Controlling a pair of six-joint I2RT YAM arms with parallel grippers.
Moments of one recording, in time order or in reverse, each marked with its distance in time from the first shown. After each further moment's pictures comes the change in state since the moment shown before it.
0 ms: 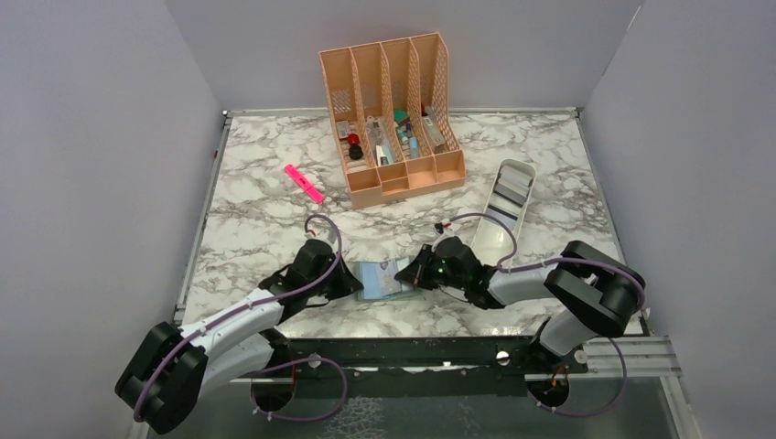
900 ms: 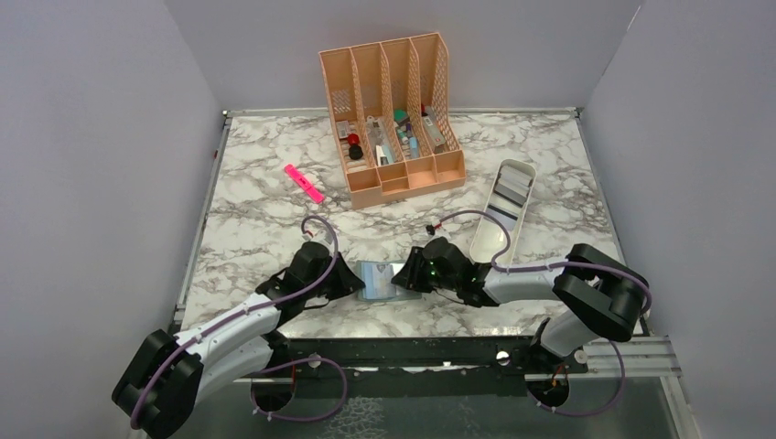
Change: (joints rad) left arm 0.000 -0.050 -0.024 0.027 0.001 -0.035; right arm 0.077 -0.029 0.093 -0.235 0.103 -0.053
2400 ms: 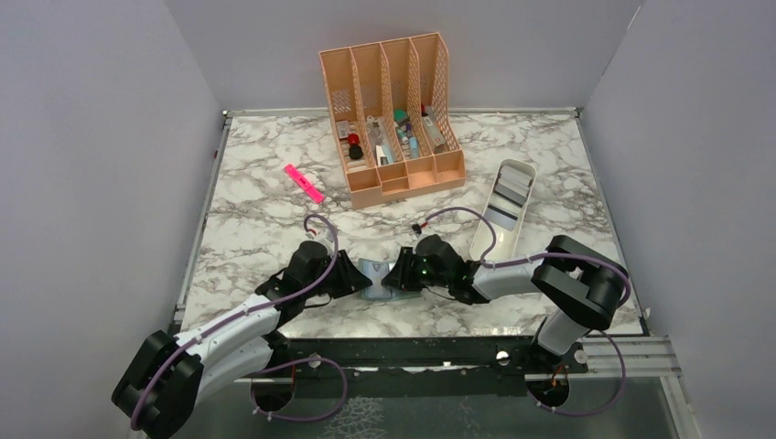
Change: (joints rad) left arm 0.005 -0.001 -0.020 0.080 0.075 -0.022; right arm 0.000 0.113 0.043 0.122 -0.115 -0.085
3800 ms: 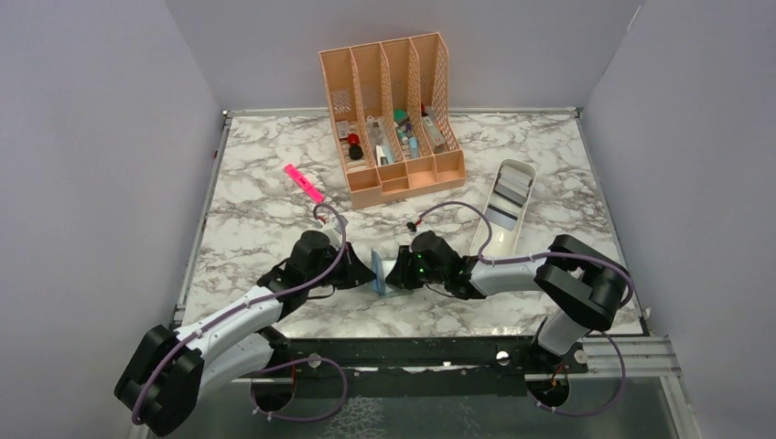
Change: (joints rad) left arm 0.000 0.025 0.090 0.006 0.080 0.113; right arm 0.001 -0.006 0.063 -0.134 0.048 -0.116
